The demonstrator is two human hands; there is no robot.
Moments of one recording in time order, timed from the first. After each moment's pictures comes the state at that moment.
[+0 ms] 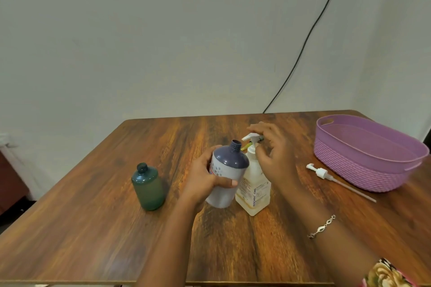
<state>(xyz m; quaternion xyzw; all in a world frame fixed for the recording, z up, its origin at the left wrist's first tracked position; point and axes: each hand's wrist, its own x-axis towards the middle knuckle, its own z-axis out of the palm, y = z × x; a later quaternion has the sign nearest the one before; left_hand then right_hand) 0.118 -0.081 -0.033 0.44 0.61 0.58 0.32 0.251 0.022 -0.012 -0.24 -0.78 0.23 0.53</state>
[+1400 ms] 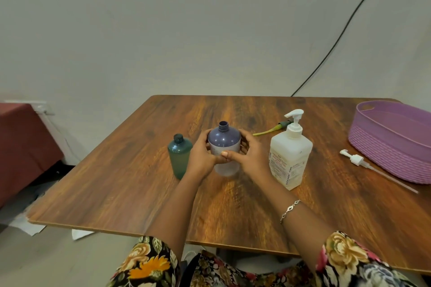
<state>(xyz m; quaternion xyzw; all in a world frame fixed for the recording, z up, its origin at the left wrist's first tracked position) 0.050 -0.108 -0.072 0.39 0.67 0.60 0.20 0.154 -0.021 -0.078 -0.25 -0.74 0.50 0.38</state>
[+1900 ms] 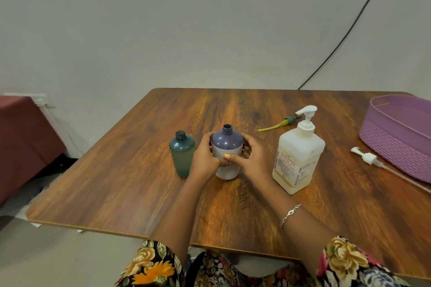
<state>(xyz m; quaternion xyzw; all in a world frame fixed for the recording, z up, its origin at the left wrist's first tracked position) 0.036 -0.097 -0.096 0.39 0.71 0.55 0.18 0.138 -0.010 -0.108 -0.26 -0.73 0.51 0.37</state>
